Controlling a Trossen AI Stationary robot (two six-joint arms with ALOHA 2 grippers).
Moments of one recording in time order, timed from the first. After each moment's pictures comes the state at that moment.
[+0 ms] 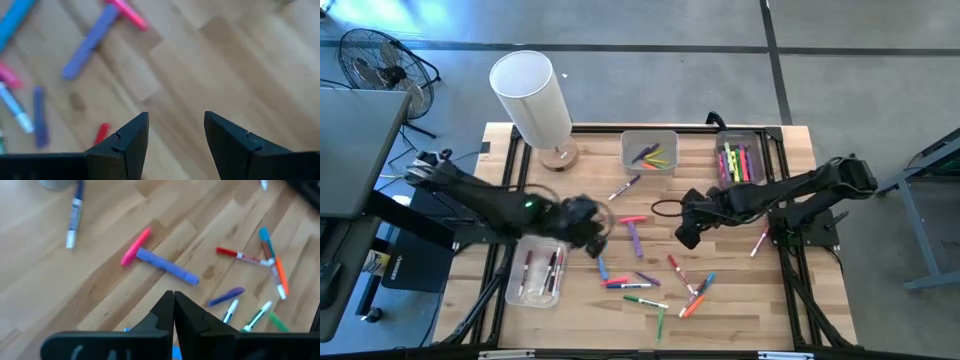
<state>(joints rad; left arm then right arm) -0.36 1.29 1.06 -0.72 -0.43 -1.03 0.15 1.47 1.04 -0.71 0.25 0.81</state>
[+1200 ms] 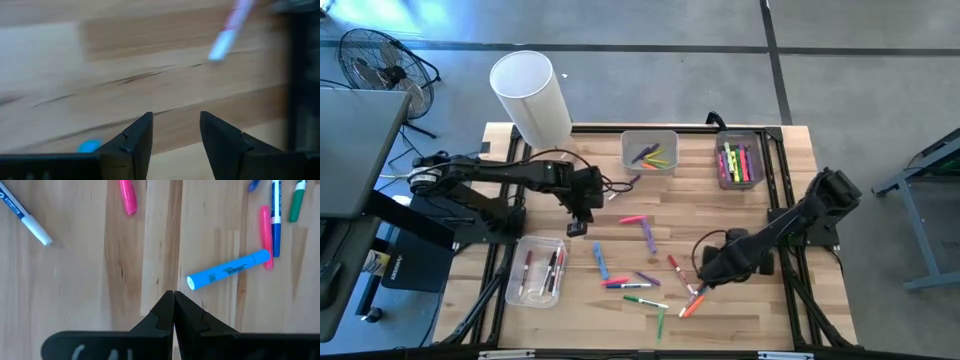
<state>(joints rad) 0.15 1.34 0.90 -0.74 0.28 0.02 0.54 1.67 1.05 -1.17 -0.04 2.25</state>
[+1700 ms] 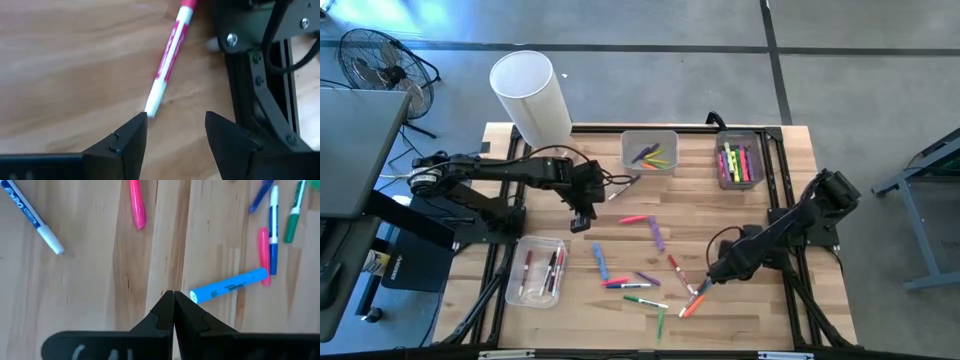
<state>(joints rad) 0.19 1.34 0.90 -0.69 0.31 -0.01 0.56 1.69 0.89 -1.24 -0.10 2.31</state>
